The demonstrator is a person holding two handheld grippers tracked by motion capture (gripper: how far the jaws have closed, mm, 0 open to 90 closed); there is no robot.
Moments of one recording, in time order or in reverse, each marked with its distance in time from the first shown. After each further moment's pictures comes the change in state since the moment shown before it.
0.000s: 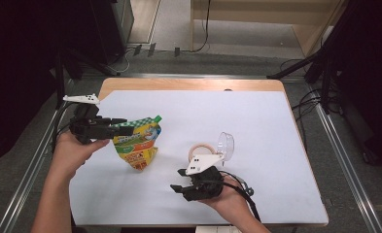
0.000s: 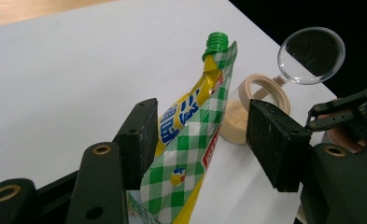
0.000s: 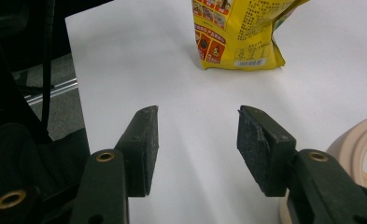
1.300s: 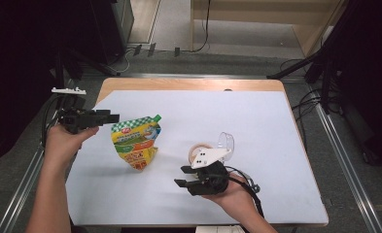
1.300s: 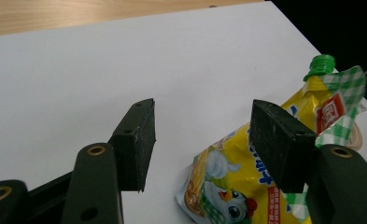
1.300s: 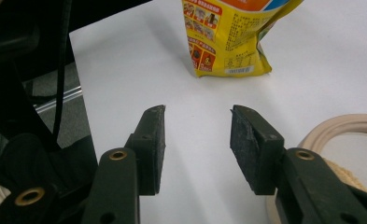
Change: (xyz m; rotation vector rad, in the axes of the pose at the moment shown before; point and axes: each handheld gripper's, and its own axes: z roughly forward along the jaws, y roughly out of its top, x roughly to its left) left arm 0.050 -0.003 -0.009 -0.042 0.159 -0.120; right arm -0.007 0.010 -0.019 -0.015 0.007 0.042
